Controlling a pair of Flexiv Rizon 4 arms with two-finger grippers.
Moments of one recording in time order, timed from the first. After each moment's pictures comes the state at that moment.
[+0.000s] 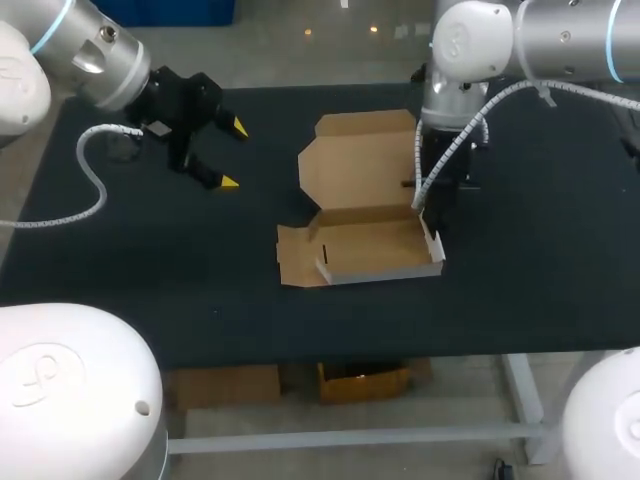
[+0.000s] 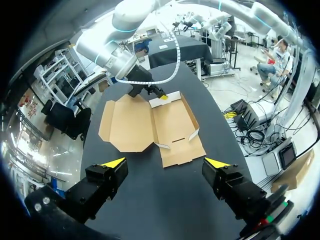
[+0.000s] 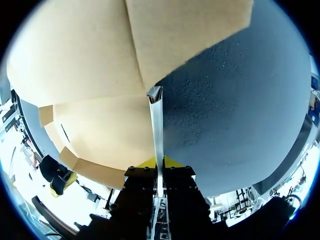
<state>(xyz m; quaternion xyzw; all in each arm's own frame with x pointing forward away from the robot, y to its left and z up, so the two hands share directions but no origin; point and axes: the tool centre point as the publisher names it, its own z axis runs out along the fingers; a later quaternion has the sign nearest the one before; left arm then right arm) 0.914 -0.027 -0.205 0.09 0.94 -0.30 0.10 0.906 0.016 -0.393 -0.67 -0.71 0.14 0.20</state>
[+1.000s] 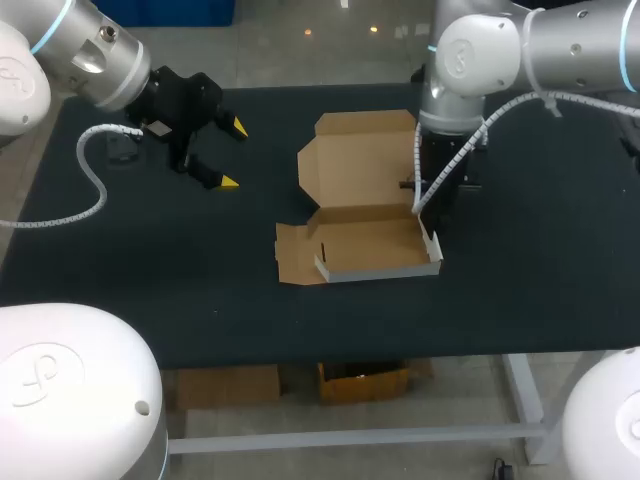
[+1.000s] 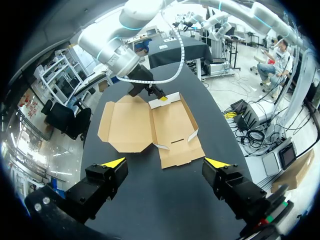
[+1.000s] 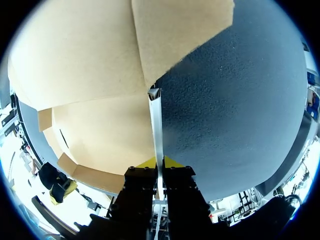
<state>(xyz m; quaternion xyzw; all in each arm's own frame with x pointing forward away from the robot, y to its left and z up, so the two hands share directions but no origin) 0.914 -0.027 -0.204 0.09 0.94 -0.30 0.10 0.910 0.020 -0.397 -0.68 -0.70 0.11 0.16</state>
